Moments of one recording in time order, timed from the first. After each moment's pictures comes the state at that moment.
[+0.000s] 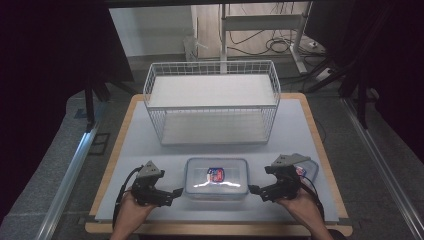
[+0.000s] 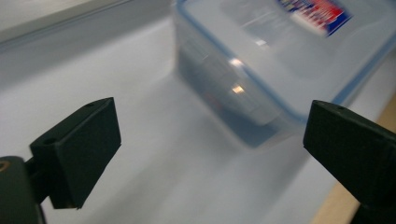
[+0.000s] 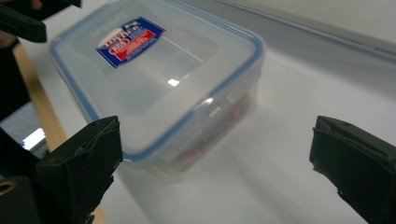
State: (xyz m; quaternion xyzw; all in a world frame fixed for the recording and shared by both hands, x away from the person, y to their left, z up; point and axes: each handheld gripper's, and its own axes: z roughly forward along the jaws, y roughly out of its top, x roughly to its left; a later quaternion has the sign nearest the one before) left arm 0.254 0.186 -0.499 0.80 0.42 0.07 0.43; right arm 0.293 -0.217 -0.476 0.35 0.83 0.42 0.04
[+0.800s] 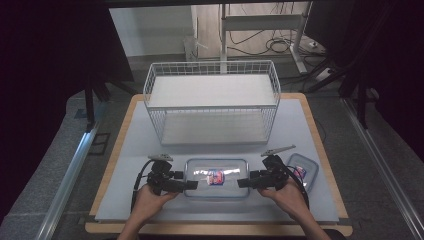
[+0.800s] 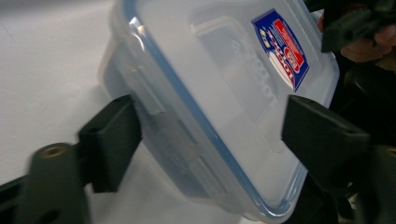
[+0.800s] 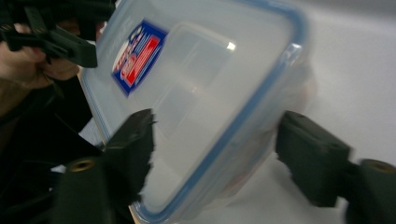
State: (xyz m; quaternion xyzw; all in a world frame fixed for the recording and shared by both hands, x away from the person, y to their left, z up) left arm 0.288 0.170 -0.509 0.78 0.42 -0.08 0.46; right arm 0.323 -0.198 -0.488 0.40 0.81 0.41 -0.11
